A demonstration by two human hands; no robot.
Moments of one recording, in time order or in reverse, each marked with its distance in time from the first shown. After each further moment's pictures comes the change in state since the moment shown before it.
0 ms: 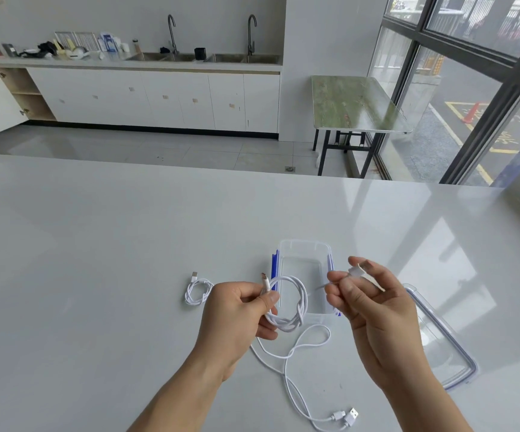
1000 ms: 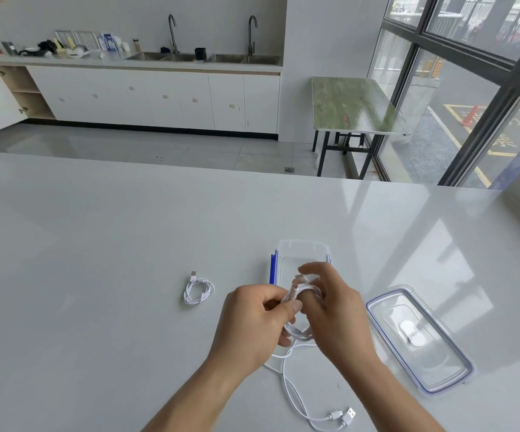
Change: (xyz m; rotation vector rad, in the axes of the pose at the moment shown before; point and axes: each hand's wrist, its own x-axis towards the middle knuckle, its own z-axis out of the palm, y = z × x) left_hand -0.010 0.001 0.015 0.145 -0.116 0.149; right_hand 0.003 0.026 0.027 -1.136 -0.105 -0.190
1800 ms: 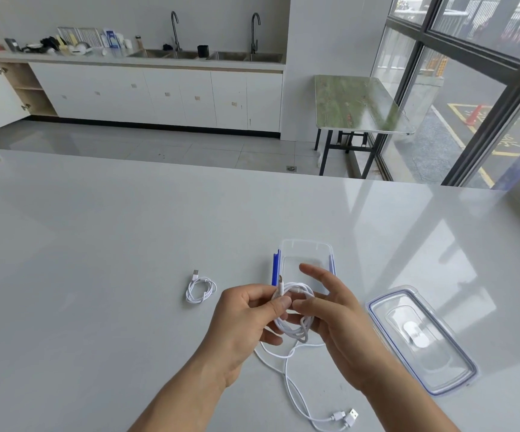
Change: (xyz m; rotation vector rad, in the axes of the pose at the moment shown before) left_hand 0.005 -0.011 -0.013 -0.305 -0.049 -0.125; right_hand 0.002 0.012 -0.001 0.804 -0.295 0.327
